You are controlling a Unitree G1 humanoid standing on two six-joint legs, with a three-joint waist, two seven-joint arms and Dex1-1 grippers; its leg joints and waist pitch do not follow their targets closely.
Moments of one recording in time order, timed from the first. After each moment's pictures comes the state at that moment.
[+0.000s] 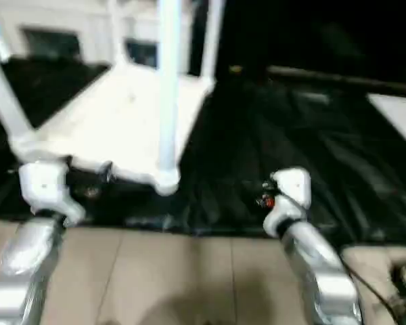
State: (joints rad) left arm 0.02 0.11 0.05 -0.17 -0.07 0.18 -0.21; right arm -0.01 -0.20 -0.11 -0.11 0.26 0.36 0.34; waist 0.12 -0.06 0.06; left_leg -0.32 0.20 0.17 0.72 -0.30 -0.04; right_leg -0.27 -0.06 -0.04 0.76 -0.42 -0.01
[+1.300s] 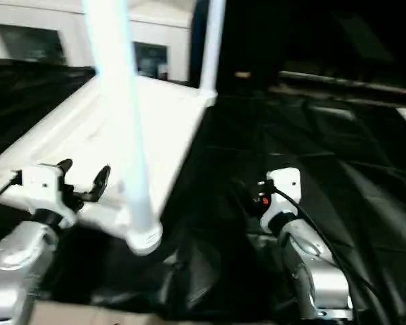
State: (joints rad) left arm 0.02 0.29 0.12 -0.13 -0.20 0.18 -0.41; right arm -0.05 -0.20 -0.05 -0.05 0.27 0.33 0.38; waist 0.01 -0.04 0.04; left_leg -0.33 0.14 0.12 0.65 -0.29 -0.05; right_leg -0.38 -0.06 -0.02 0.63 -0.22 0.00
